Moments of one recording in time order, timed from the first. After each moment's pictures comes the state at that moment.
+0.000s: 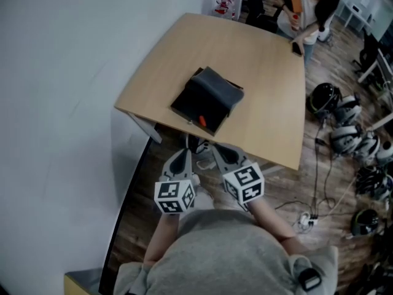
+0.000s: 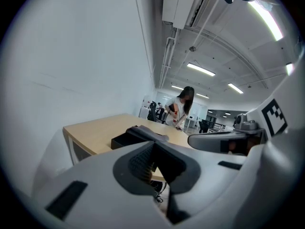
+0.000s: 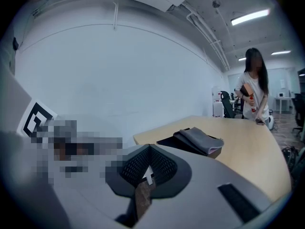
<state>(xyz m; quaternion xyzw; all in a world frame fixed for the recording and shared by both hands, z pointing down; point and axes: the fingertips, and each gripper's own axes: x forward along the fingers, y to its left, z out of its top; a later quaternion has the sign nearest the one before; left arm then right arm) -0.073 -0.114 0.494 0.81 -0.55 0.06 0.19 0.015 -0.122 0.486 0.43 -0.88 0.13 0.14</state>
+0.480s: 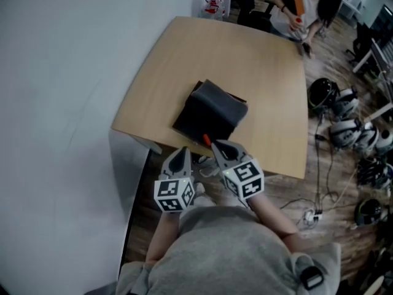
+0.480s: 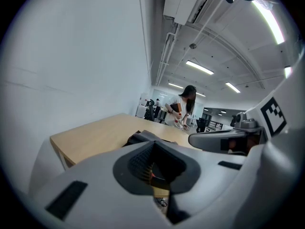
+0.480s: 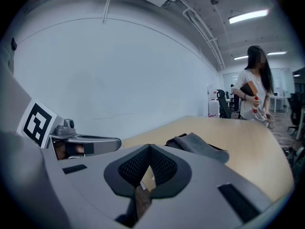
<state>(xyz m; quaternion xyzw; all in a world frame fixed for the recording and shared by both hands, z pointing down) -0.100 -0.219 0.480 0.83 -0.52 0.07 0.19 -0.009 -0.222 0.471 0.46 -0.86 0.14 0.15</state>
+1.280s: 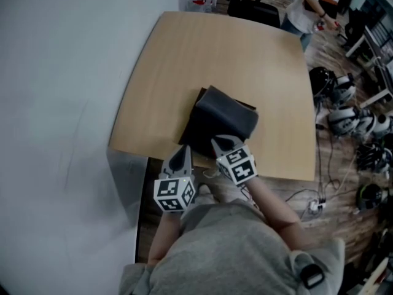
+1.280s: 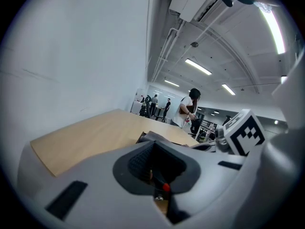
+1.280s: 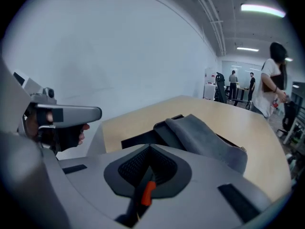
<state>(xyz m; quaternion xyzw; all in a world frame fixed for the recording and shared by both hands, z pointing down) -0.127 -0.325 0.508 0.85 -0.47 0.08 0.22 -0.033 -0.338 0.562 0.48 -0.81 0.20 0.27</state>
